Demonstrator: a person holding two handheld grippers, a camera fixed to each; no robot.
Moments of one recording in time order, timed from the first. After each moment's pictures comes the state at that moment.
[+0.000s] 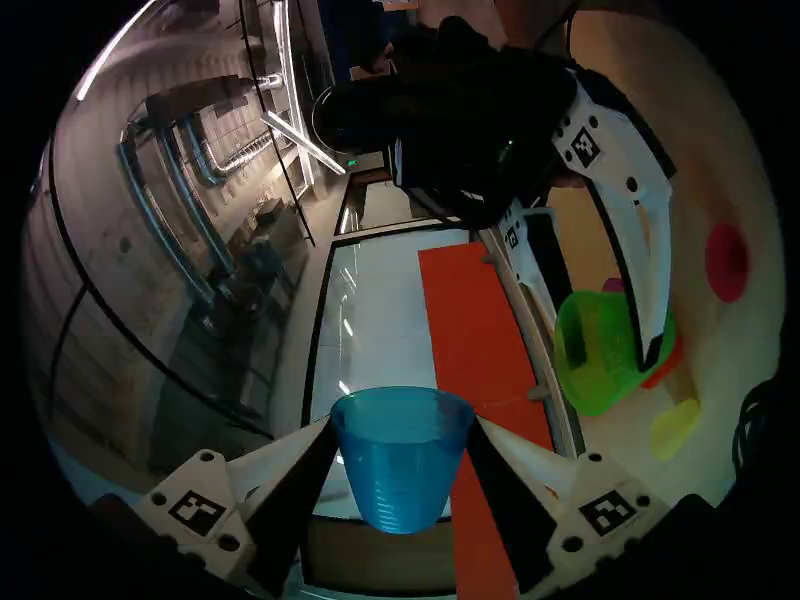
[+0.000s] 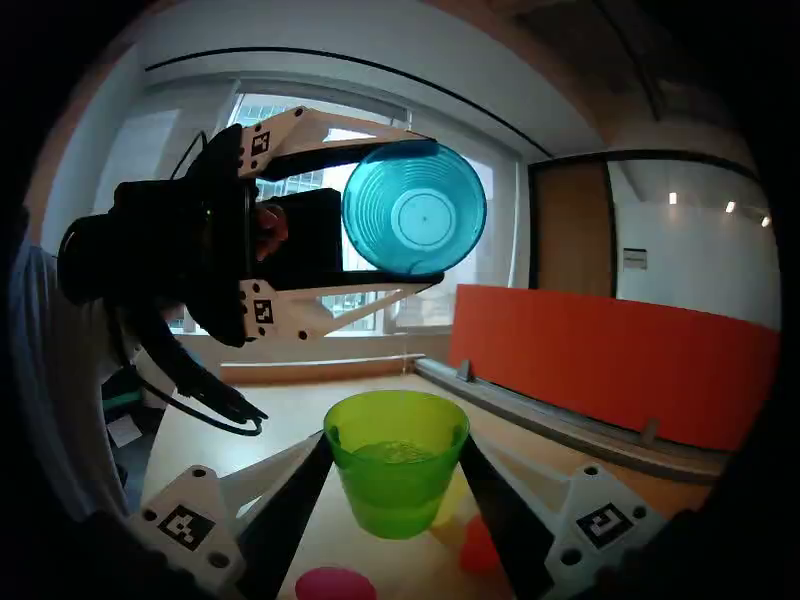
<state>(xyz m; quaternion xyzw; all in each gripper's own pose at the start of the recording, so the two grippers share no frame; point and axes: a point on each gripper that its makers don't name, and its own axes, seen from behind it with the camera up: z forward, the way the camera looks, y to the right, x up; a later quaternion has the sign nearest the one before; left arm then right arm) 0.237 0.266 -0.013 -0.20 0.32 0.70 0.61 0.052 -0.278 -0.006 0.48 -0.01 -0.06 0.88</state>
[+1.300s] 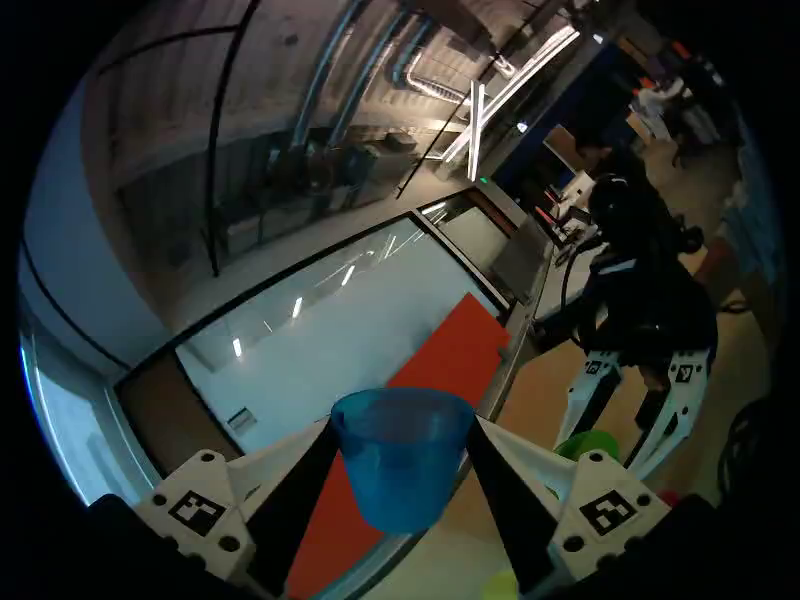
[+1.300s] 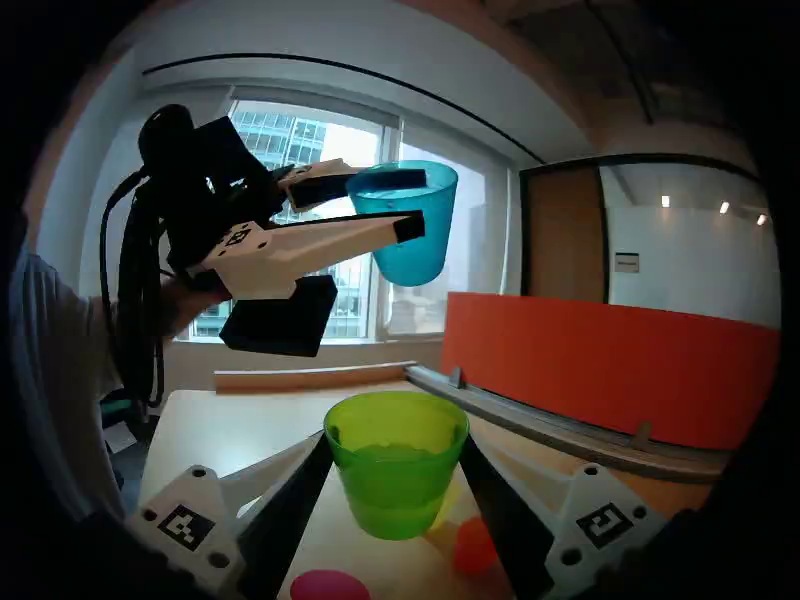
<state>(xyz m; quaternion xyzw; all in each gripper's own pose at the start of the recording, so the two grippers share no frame) 0.252 0.246 0.007 -0.31 0.19 0.33 0.87 0.062 -0.269 -0.003 0.47 0.00 -0.05 0.88</state>
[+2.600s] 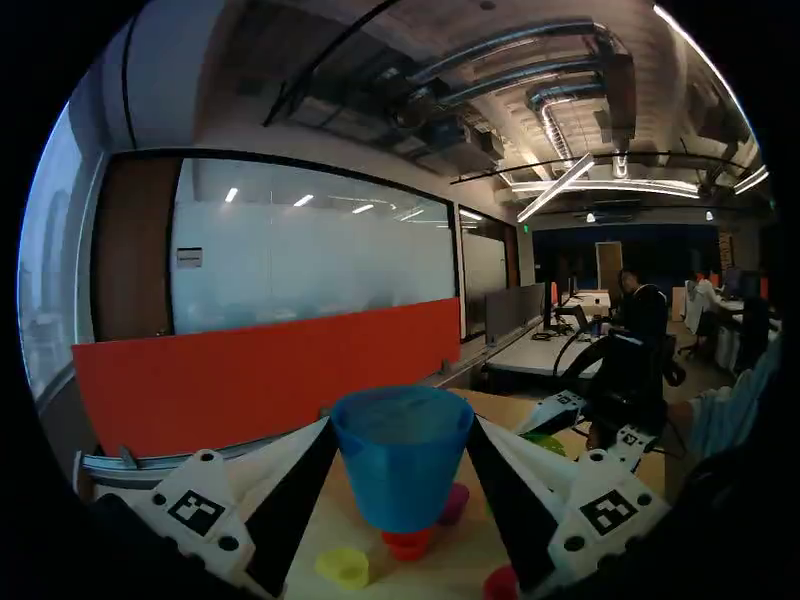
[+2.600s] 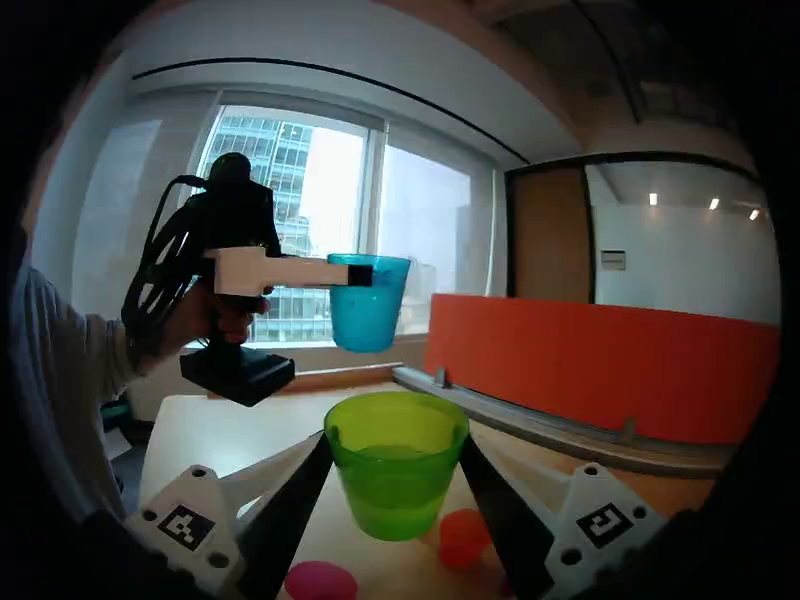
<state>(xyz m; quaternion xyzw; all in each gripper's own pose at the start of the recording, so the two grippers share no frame) 0.194 0.220 0.041 -0.38 0.01 0.05 0.92 0.069 -0.239 -0.001 0.44 0.00 -0.04 0.89</state>
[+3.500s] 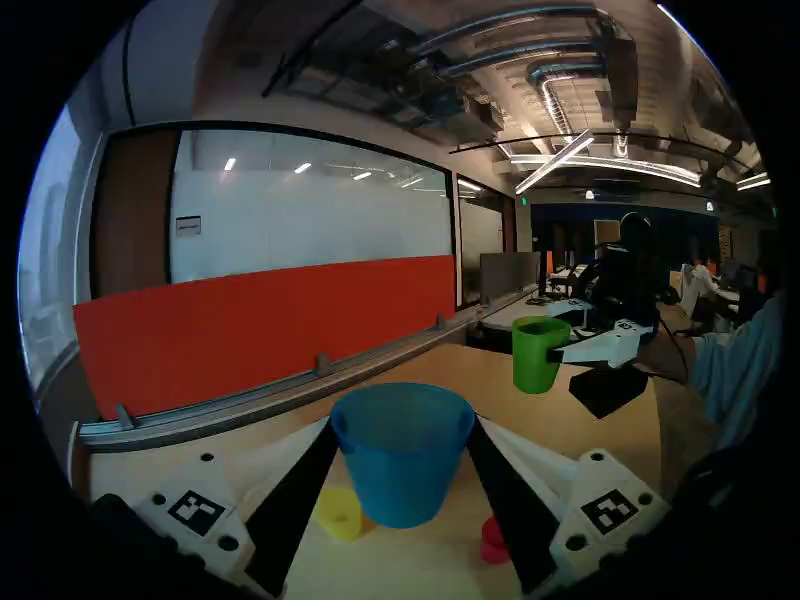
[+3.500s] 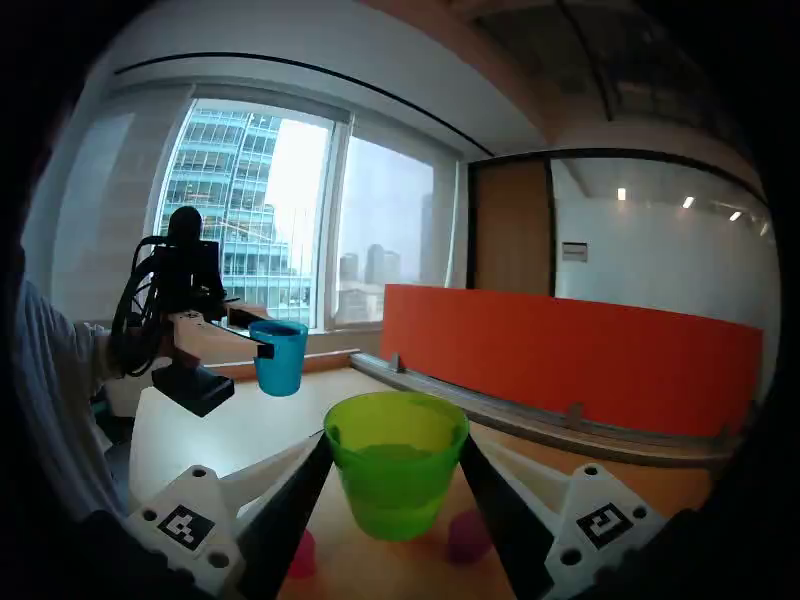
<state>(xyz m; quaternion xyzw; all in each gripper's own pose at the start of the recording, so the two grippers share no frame) 0.115 0.190 0.014 -0.38 -0.04 0.06 0.92 0.078 -0.153 -0.003 0.39 -0.02 -0.05 0.92</state>
